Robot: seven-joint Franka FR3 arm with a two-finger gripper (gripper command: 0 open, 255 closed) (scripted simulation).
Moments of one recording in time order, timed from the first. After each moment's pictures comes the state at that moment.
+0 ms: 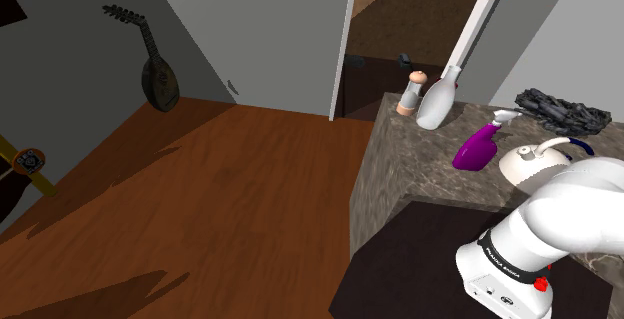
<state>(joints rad) -0.17 -1.10 -1.05 -1.29 -1.27 1.09 -1.89</state>
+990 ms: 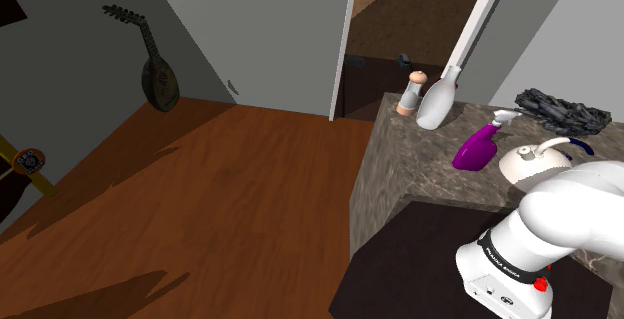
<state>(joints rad) -0.29 -1.26 -1.07 -1.56 -1.31 1.19 -1.81</state>
